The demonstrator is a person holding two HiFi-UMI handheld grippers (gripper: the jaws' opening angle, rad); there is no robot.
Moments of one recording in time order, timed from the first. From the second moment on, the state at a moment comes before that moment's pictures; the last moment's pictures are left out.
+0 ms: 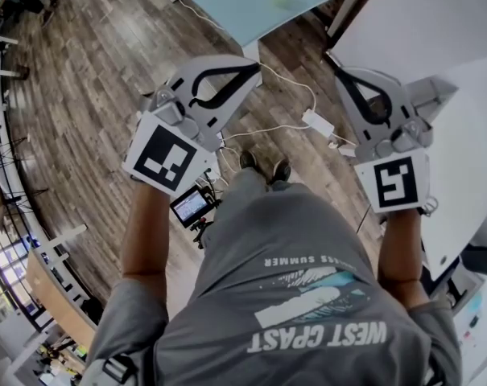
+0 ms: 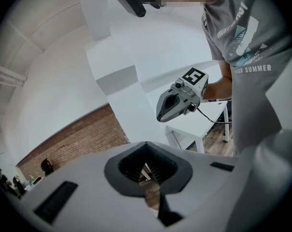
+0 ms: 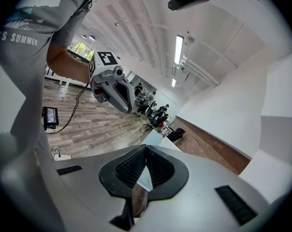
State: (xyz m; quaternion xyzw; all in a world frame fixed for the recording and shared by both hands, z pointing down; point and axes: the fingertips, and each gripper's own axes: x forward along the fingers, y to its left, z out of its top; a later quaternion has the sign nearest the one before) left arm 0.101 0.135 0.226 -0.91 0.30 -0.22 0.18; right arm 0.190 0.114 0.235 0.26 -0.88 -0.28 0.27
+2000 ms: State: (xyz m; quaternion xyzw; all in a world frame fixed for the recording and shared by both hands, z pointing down) left arm 0.053 -0.010 0.224 -0.92 0.28 -0.22 0.18; right arm 0.148 -0.025 0.241 0.28 -0.88 -0.27 0.29
